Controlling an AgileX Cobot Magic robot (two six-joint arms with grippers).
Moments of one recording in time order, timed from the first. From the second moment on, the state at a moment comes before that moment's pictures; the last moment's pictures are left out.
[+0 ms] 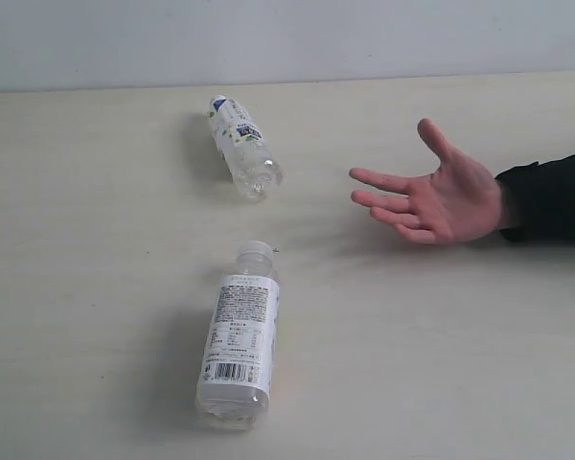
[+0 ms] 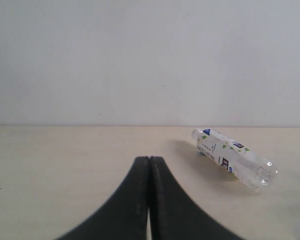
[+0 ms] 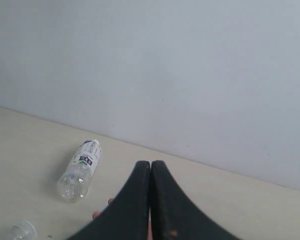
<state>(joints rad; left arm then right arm) -0.03 0.01 0.00 0.10 0.10 -0.17 0.45 0.27 -0.36 -0.27 0.24 0.19</state>
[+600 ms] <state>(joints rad) -0.03 0.01 0.00 0.10 0.10 -0.17 0.45 0.03 -0.36 -0.34 0.25 0.19</state>
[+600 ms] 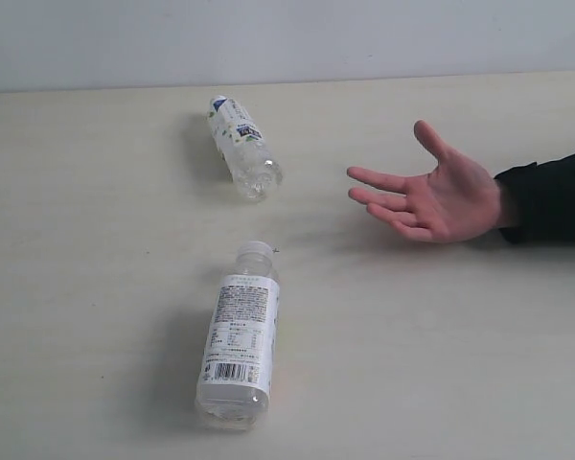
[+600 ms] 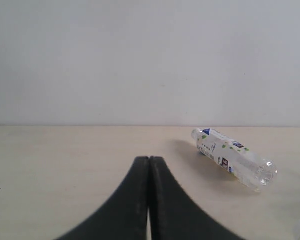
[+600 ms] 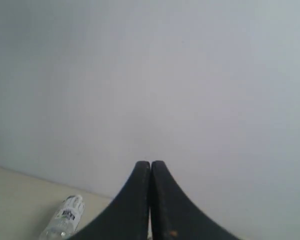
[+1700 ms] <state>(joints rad) -0.03 0.01 0.00 0.10 0.10 -0.17 0.45 2.12 -1.88 0.27 0.80 -0.15</state>
